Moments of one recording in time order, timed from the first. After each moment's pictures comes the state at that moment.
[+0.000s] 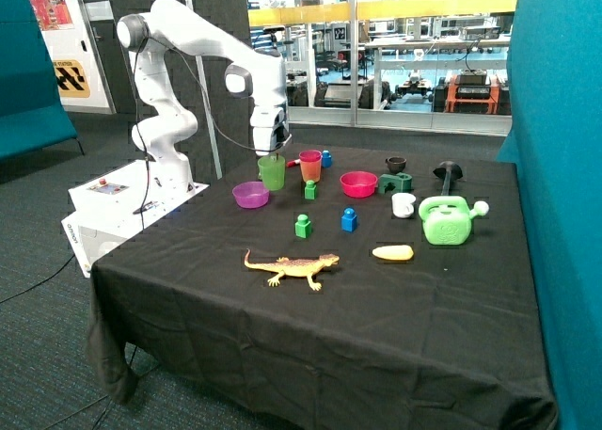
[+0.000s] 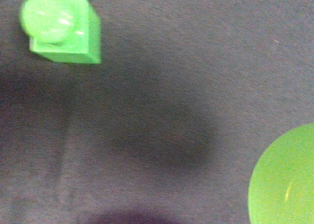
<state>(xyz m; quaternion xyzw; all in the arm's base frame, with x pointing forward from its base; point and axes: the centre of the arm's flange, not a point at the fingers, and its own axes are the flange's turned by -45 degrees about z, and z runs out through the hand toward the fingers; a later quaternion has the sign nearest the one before) 0.507 -0.081 0.428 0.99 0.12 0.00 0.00</state>
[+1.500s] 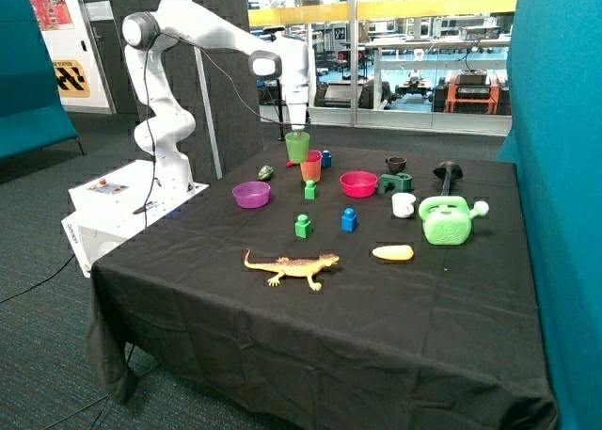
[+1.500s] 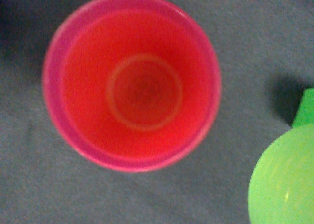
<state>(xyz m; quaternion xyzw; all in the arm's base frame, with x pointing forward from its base) 0.497 0.078 0.449 0.96 0.28 0.00 0.00</state>
